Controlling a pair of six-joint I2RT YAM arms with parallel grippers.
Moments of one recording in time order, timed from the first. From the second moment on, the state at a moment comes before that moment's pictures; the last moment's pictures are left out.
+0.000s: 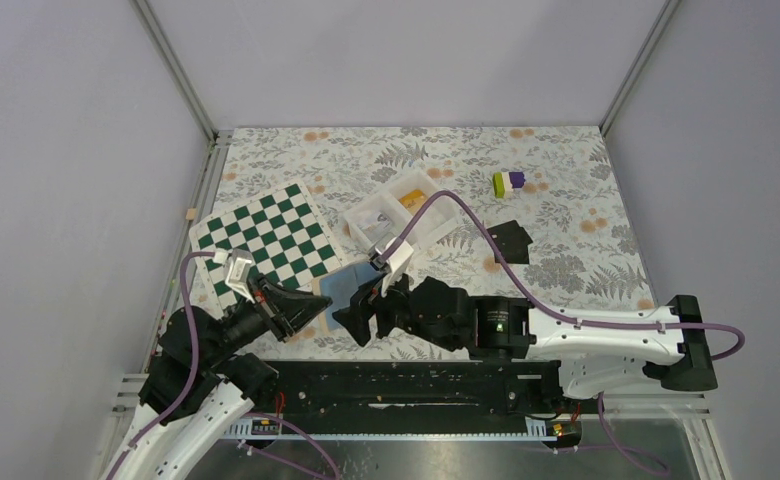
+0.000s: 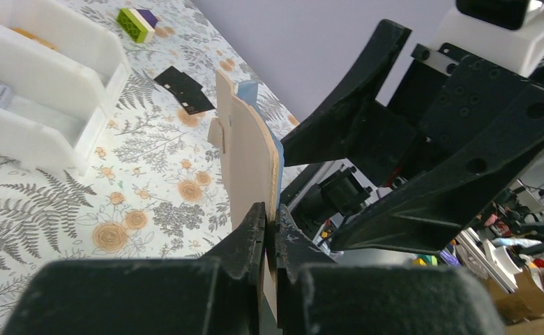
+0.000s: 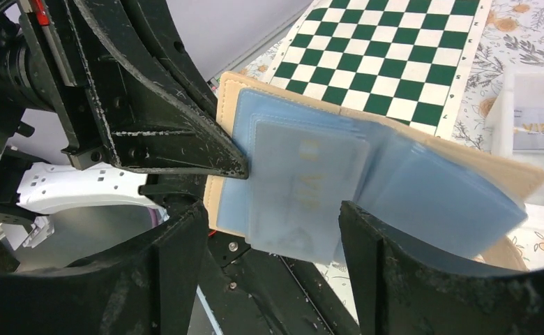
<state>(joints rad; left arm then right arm) -0.62 0.12 0.60 -0.42 0.34 -0.69 1.46 1.23 1.10 -0.11 0.41 0.41</state>
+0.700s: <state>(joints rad) -0.62 0.12 0.60 -0.34 0.43 -0.73 1.45 1.23 1.06 -0.10 0.43 0.41</state>
